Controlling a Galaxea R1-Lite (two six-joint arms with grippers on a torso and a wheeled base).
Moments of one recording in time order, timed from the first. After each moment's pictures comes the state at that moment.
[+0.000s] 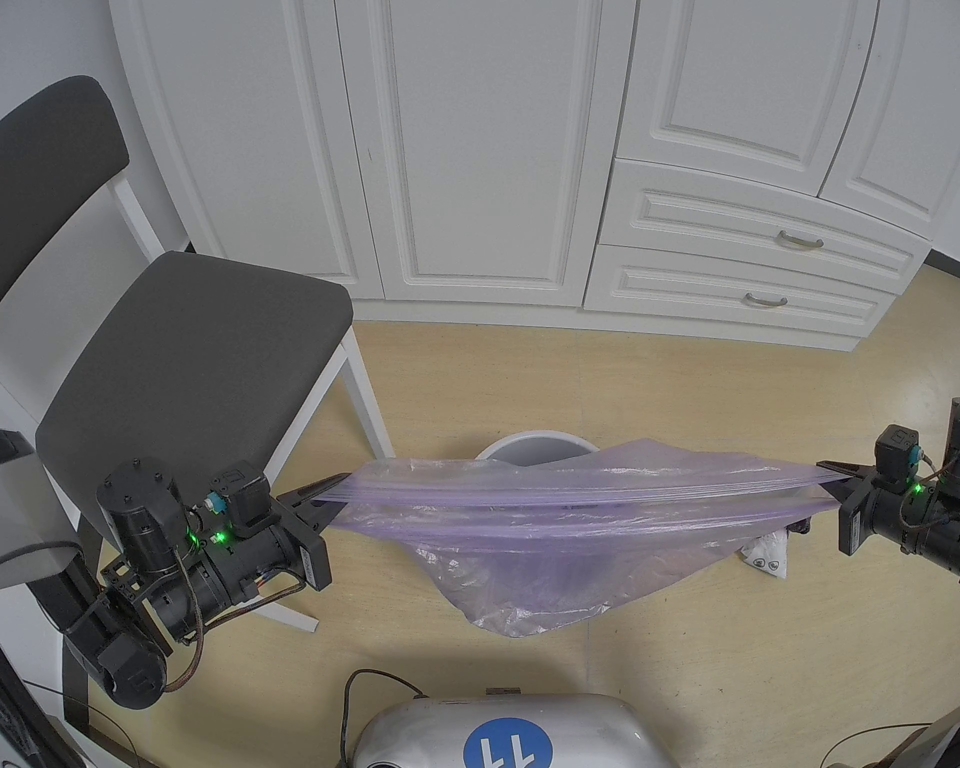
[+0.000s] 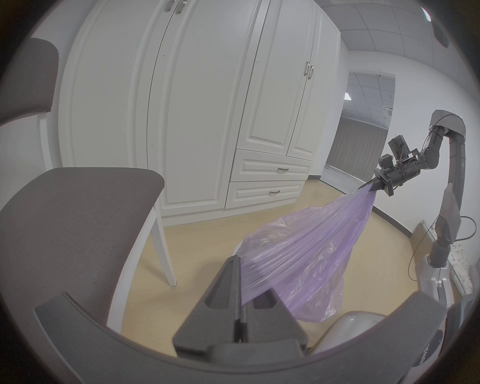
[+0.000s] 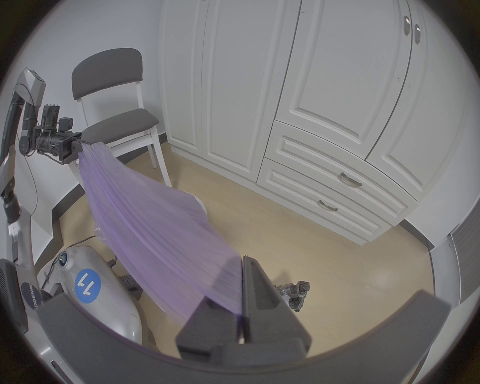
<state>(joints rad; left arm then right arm) -0.38 1.88 -0.26 -1.53 -0.23 0.09 0.06 1.34 -0.40 -0.62 0.12 -0.43</state>
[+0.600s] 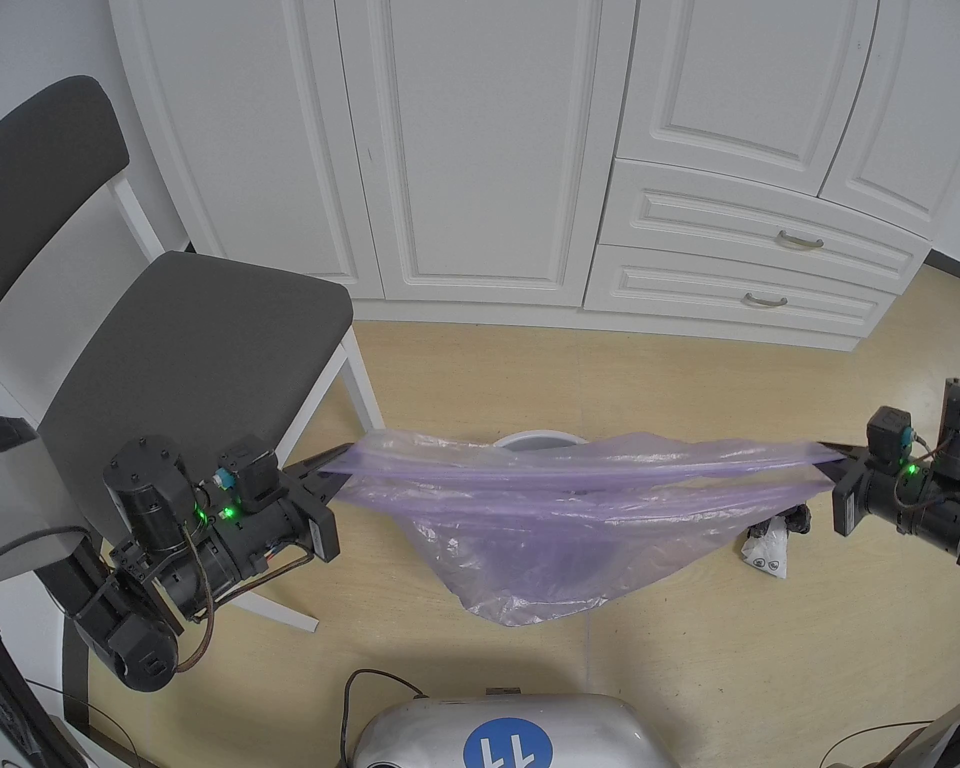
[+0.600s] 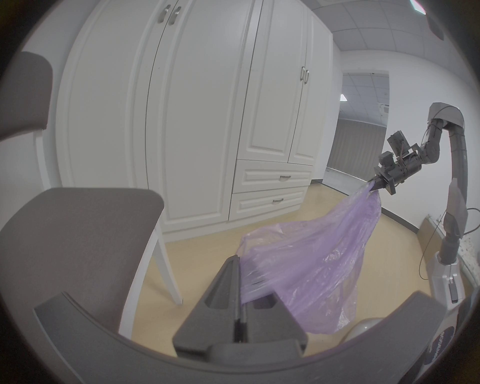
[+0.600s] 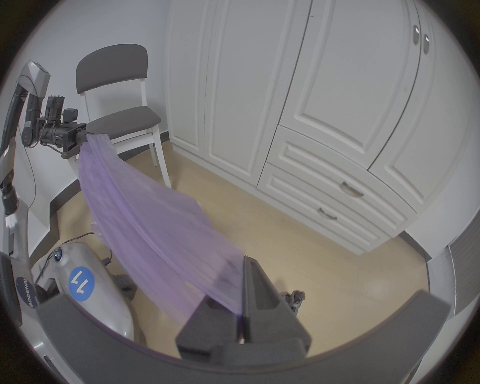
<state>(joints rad) -0.39 1.90 -0.34 -1.53 -0.23 0.12 0.09 1.37 -0.46 -0.61 0.11 -0.47</state>
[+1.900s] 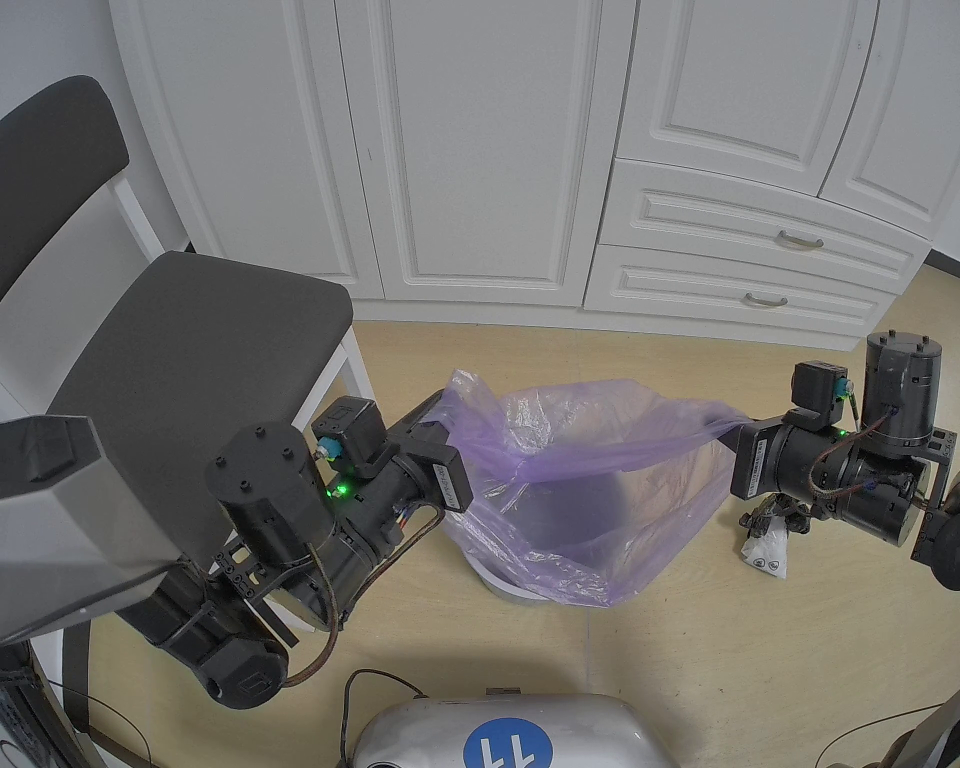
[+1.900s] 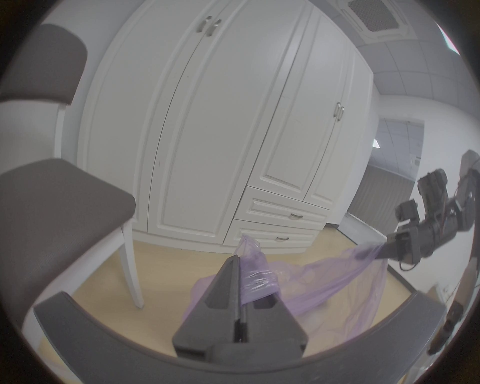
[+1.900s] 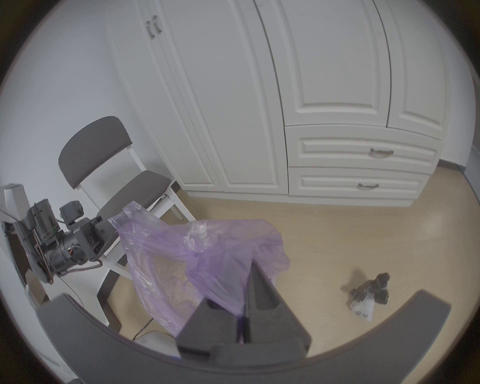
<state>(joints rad) -0.71 1.99 -0.61 -1.53 0.21 -0.11 0.49 1.51 -0.67 -0.61 -0.10 0.13</state>
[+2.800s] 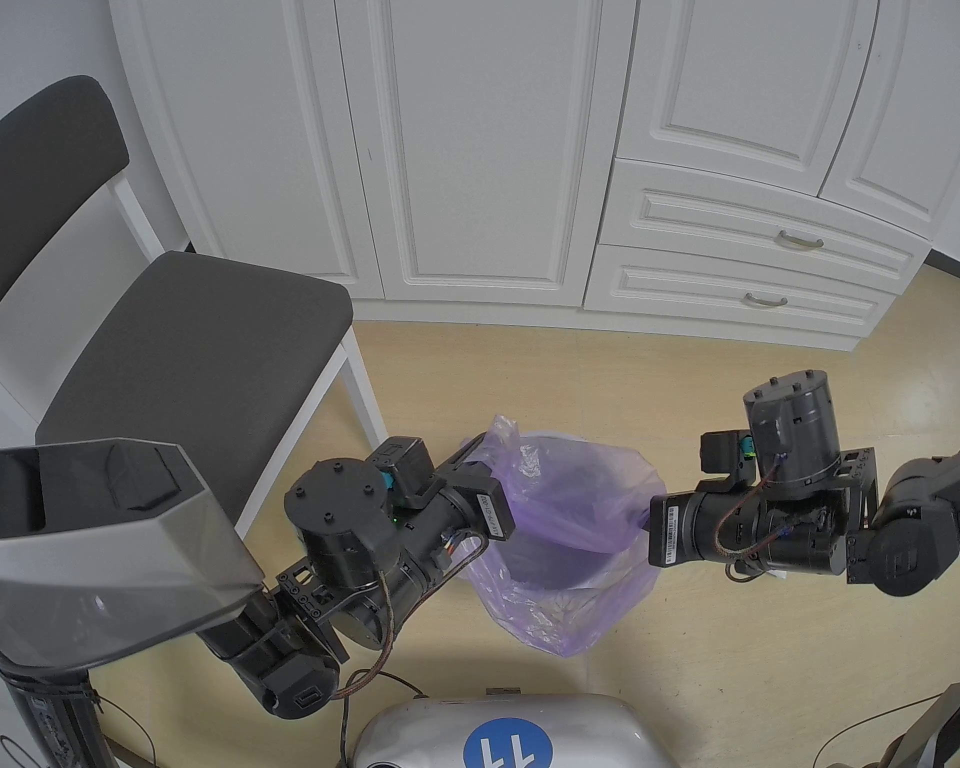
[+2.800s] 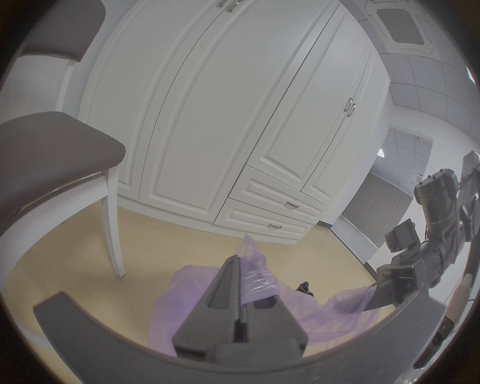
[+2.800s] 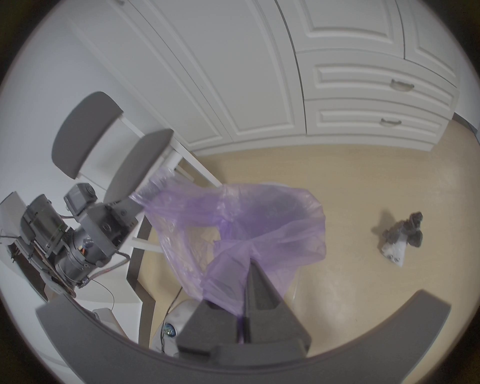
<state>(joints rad) -0.76 2.13 -0.68 -1.52 0.23 -0.27 0.63 1.69 -0.78 -0.35 -0.08 0.36</state>
